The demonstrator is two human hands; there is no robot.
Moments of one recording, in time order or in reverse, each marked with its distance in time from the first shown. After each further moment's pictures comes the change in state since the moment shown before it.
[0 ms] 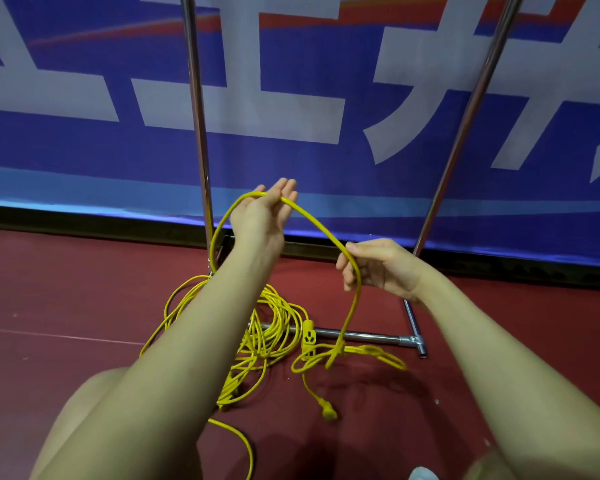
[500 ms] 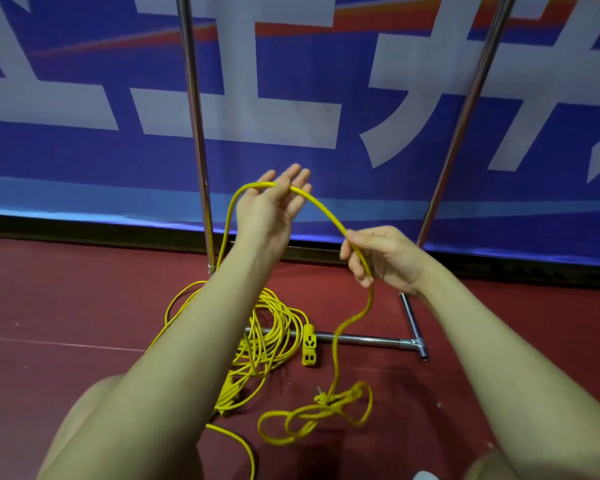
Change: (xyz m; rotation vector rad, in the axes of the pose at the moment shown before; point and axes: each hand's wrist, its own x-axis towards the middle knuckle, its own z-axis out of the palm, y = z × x) left_hand -0.007 0.002 0.016 0.041 -0.220 0.022; right_hand -0.003 -0.020 0.002 0.039 0.034 -0.106
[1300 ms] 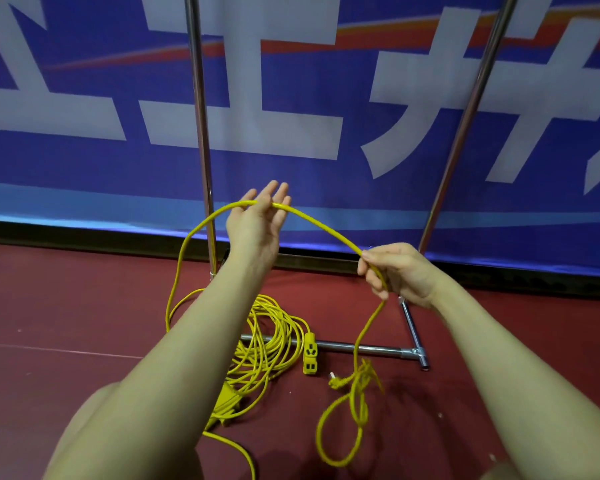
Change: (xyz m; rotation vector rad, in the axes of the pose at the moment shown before) left_hand 0.007 0.010 -0.017 -0.077 0.153 0.034; right_hand -0.009 0.011 -0.020 -0.094 0.080 0.020
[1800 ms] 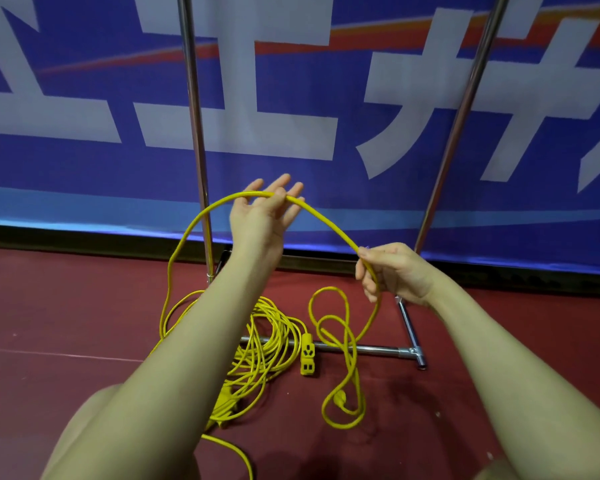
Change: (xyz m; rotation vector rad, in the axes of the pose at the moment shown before) left_hand -0.016 -0.005 0.014 0.143 -0.142 0.056; right_hand -0.004 -0.004 -0.001 0.020 -0.056 0.009
